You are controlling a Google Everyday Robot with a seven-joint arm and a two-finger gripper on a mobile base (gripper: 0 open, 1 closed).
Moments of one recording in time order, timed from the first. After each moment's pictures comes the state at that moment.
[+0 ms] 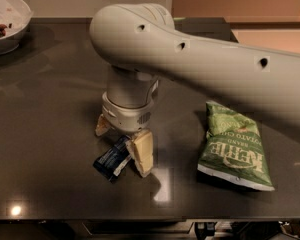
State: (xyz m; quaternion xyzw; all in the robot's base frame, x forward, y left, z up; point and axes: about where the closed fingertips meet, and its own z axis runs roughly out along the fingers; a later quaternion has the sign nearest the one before) arm 0.416 0.057 0.820 -0.93 0.37 0.08 0.06
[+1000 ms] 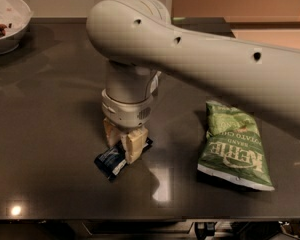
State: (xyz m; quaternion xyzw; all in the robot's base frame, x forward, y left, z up) arm 0.417 0.055 0.826 -0.93 0.36 0.08 0.04
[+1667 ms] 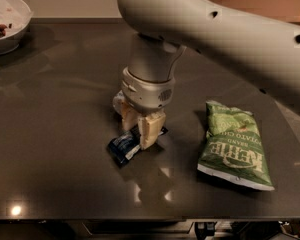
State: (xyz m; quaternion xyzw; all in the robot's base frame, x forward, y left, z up) arm 0.431 0.024 0.858 -0.92 0.39 0.09 0.06
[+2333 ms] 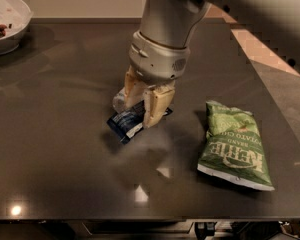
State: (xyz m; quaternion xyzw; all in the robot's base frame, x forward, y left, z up) arm 0.436 0.013 0.920 -0.91 0.39 0.11 0.10
